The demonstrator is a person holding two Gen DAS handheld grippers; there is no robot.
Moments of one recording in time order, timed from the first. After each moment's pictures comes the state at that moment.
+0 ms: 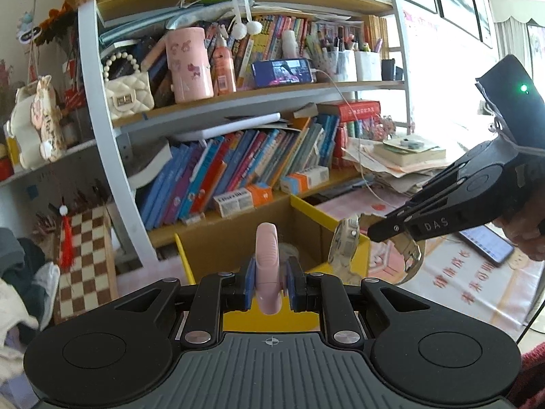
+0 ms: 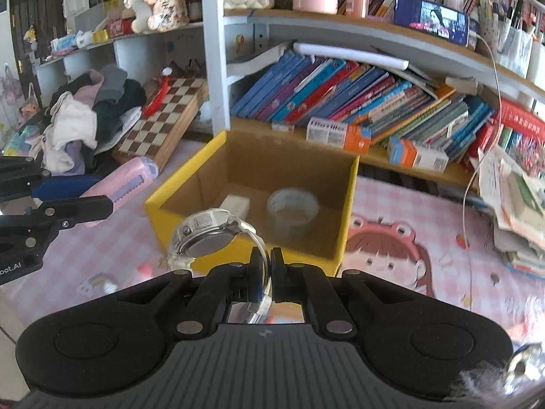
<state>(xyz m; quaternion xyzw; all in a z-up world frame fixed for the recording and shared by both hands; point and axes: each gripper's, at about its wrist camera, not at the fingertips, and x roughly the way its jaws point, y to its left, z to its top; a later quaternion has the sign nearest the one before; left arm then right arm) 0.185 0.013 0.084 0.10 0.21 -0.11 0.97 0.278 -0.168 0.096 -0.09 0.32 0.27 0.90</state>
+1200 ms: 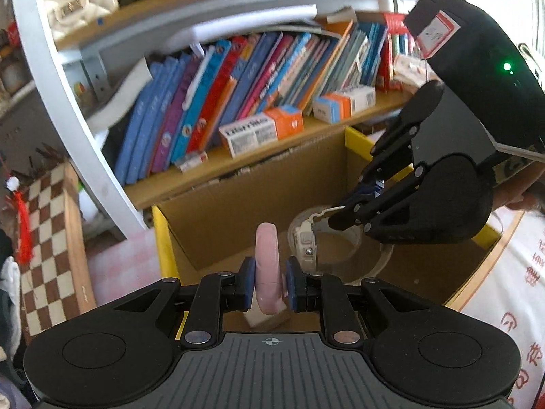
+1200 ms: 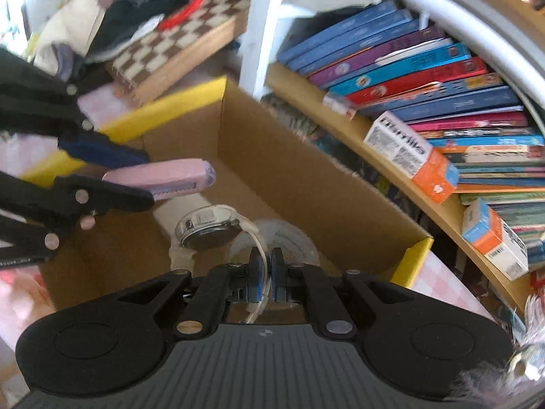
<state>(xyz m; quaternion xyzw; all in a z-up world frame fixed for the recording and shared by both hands) 0.366 0.016 0.017 0.13 0.37 -0.08 0.92 0.470 -0.083 0.018 -0.29 0.37 0.40 0.79</state>
